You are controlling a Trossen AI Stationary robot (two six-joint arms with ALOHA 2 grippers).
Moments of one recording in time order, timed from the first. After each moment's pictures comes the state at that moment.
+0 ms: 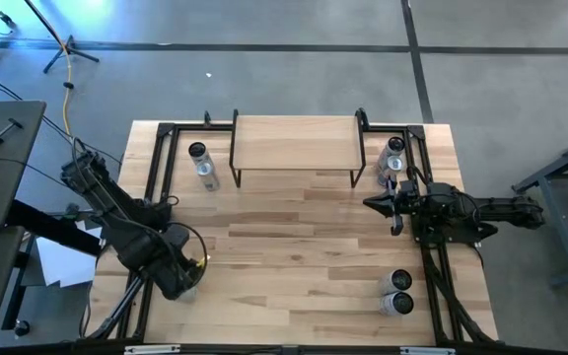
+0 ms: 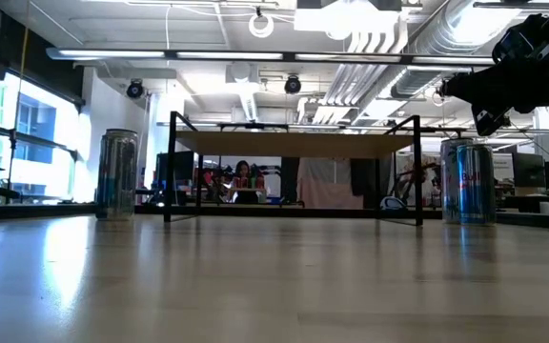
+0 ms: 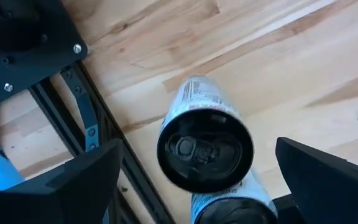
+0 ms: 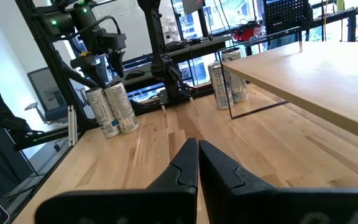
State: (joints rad) left arm -0.81 1.42 1.29 -1.48 -0.05 -1.94; right arm -0.01 0.03 0.01 0.03 0.06 0.26
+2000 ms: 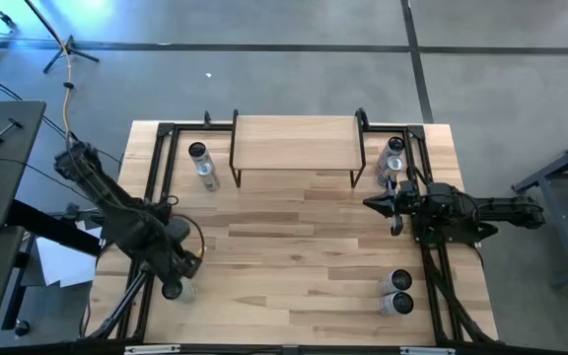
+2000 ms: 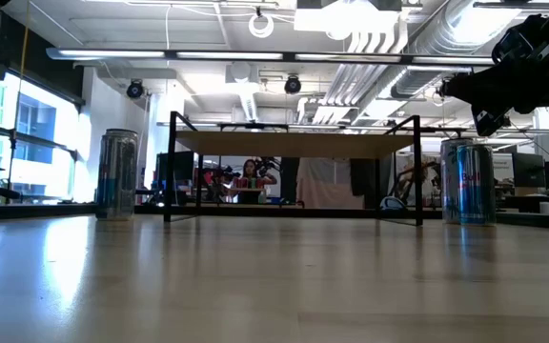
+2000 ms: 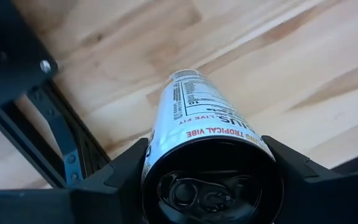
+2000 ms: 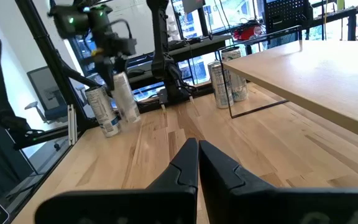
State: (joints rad) left arm -0.76 1.22 1.10 -1.32 -0.08 -1.85; right arm -0.01 0.04 0.01 0.03 0.06 0.26
